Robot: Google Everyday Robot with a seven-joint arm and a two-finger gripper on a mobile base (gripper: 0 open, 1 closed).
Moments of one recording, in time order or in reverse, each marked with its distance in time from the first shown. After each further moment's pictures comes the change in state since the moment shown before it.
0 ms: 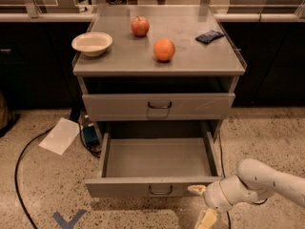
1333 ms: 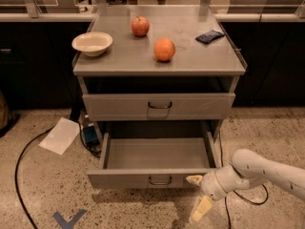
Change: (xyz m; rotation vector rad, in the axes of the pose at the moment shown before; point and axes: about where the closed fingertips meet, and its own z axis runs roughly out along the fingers) arm -0.007 -0.048 0.003 0.021 0.015 0.015
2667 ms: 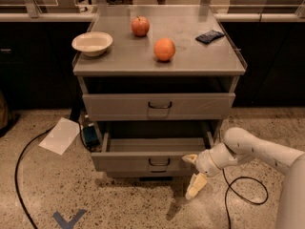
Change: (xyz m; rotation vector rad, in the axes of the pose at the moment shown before) arm -0.042 -0.064 -0.020 0.037 0.032 -0.096
